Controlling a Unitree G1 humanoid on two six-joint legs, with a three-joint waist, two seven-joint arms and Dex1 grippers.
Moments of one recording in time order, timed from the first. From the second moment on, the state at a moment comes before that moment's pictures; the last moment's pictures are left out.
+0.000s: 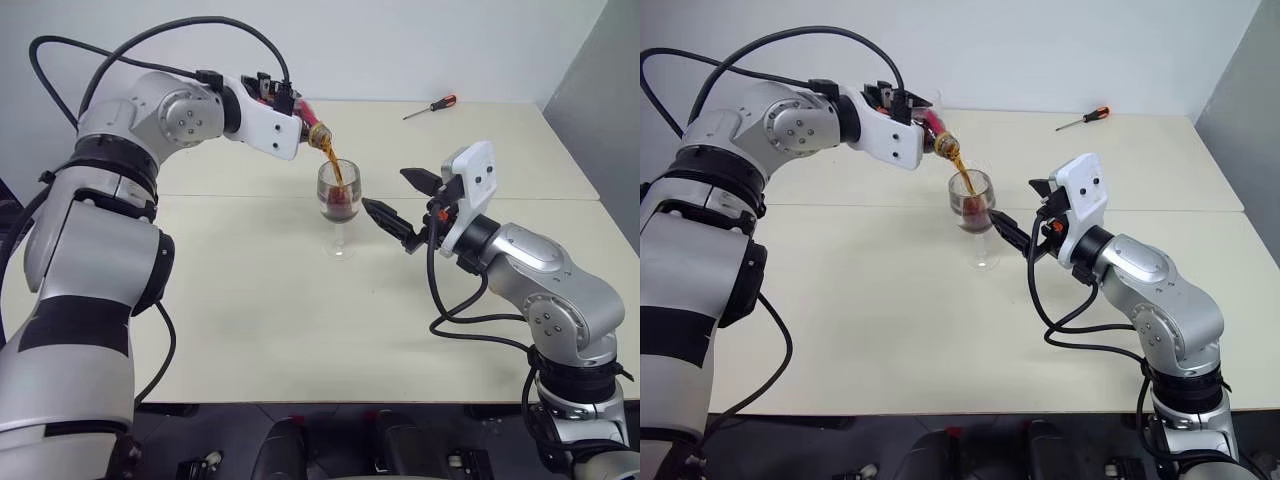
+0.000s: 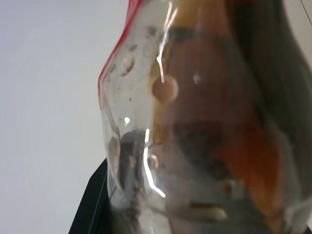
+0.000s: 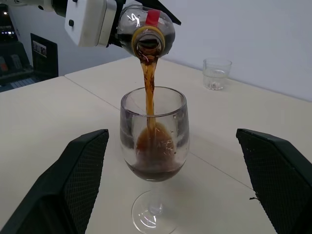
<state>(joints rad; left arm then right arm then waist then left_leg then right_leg) -1.58 0.64 -0.51 1.35 0.75 -0.88 -0.42 -0.55 -0.41 0.00 -0.55 0.56 0.86 0.33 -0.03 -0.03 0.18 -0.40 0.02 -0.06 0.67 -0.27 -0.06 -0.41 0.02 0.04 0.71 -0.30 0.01</state>
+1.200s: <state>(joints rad) -1.60 0.64 -0.54 1.35 0.77 -0.88 -0.38 -0.55 -0.41 0.00 -0.53 0.54 0.84 0.35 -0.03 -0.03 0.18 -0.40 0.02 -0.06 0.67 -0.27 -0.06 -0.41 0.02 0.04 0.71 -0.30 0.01</state>
